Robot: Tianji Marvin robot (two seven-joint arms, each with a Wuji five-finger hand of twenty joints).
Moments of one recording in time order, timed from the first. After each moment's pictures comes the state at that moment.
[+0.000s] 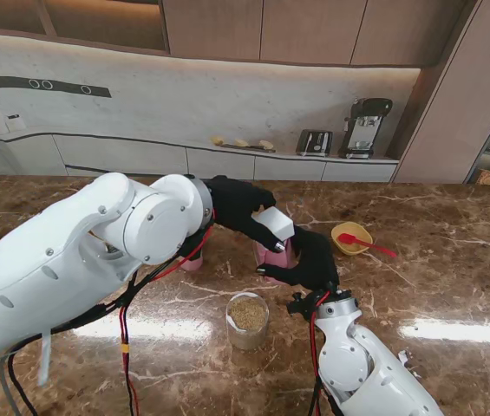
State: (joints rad) left arm 0.81 -0.99 -0.66 -1.95 0.61 0.46 -0.78; right arm -1.55 -1.25 1.11 -1.40 -0.53 -0.53 -0.66; left_hand 0.47 -0.27 0.01 -0.03 0.26 0.20 0.47 0.57 0.47 0.16 0.29 0.48 0.44 0.26 0.31 0.69 0.00 0.29 0.74 0.71; right_hand 0.42 -0.98 0.82 -0.32 0.91 0.12 0.80 0.33 1.26 0.08 0.39 0.64 1.15 0.12 0.76 0.61 0.76 0.19 1.40 0.53
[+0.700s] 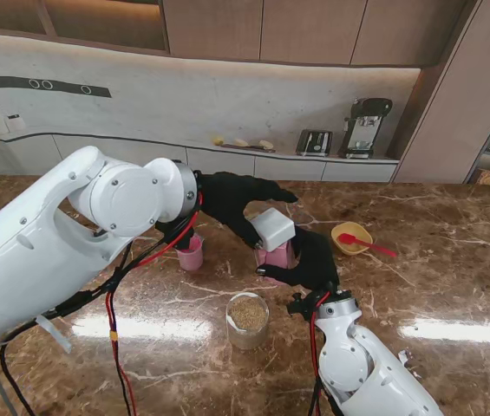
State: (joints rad) left arm 0.82 -0.99 -0.77 -1.90 0.40 0.31 -0.83; right arm -1.55 -1.25 1.11 -1.40 -0.53 -0.53 -0.66; left_hand 0.67 -0.50 0.47 -0.07 0.18 -0.01 0.02 0.26 0.15 0.04 0.05 0.37 0.11 0.19 0.16 0.56 -0.11 0.32 0.33 0.74; right_hand 0.42 -0.98 0.82 -0.32 0.91 0.11 0.80 0.33 1.26 0.08 0.39 0.64 1.15 0.12 0.75 0.61 0.76 0.19 1.40 0.53
